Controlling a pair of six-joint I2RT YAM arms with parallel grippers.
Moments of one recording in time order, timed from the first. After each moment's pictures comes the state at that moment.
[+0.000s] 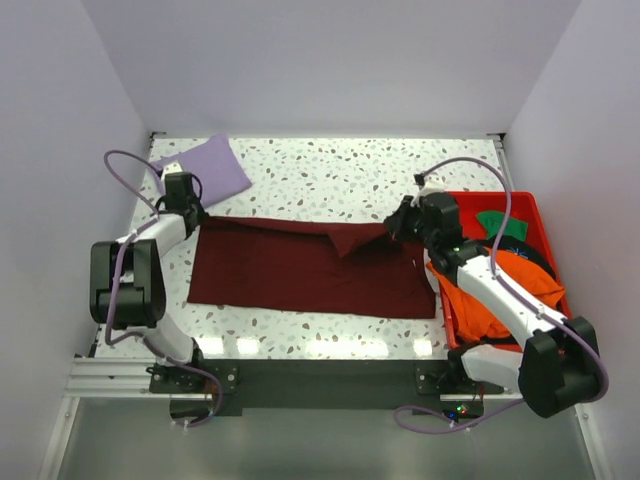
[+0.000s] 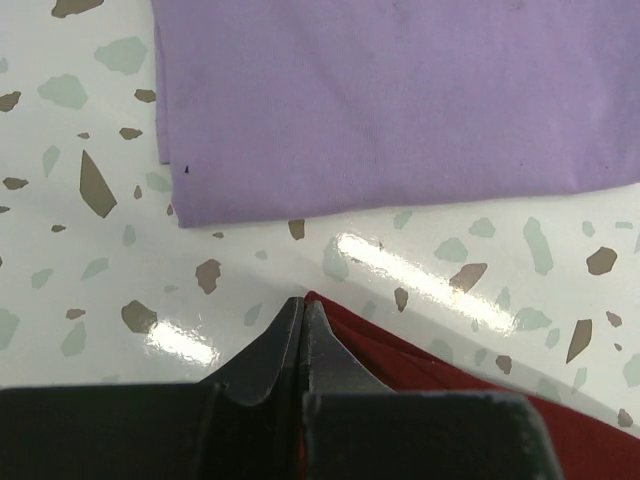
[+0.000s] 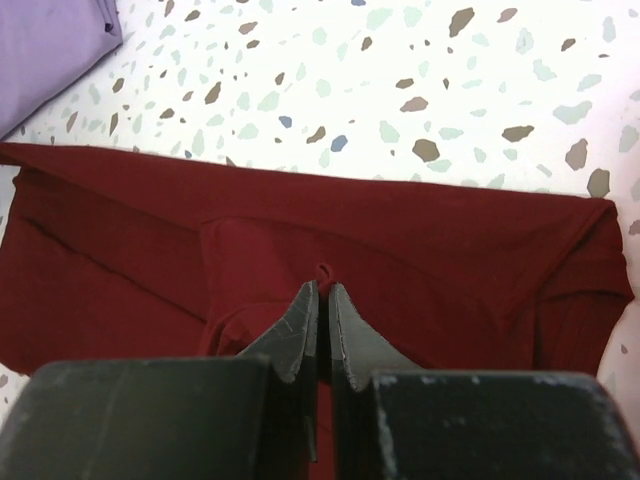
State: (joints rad) left arm 0.07 1.67 0.94 -0.01 -0.25 -0.35; right arm 0.36 1.20 0.76 -0.02 -0.05 0.43
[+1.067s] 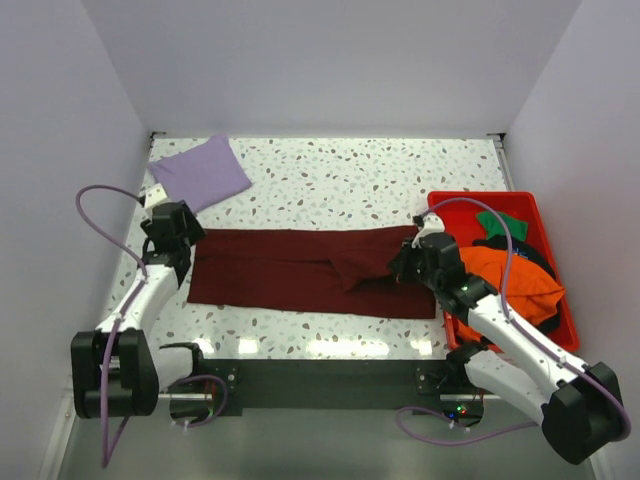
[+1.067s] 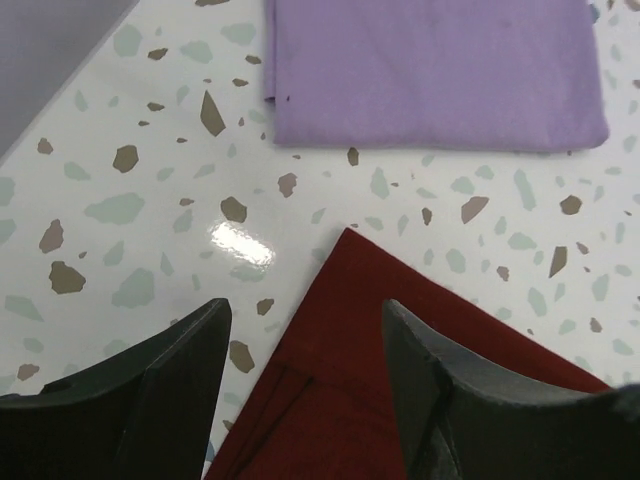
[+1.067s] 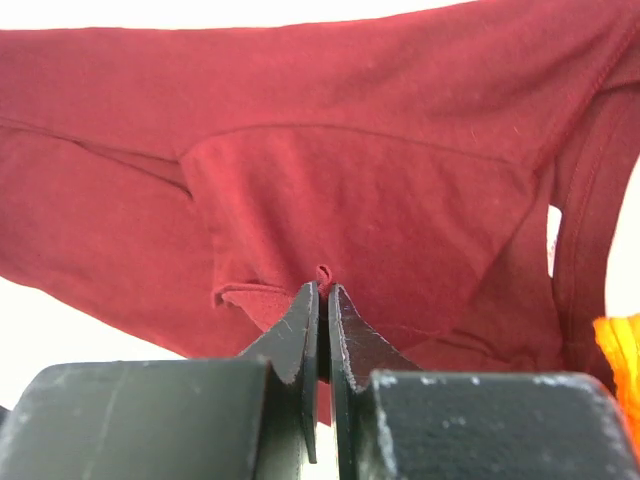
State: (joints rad) left arm 0.06 1.17 0.60 -0.02 -0.33 -0.39; right arm 0.48 0.91 0.52 -0.21 0.02 0.48
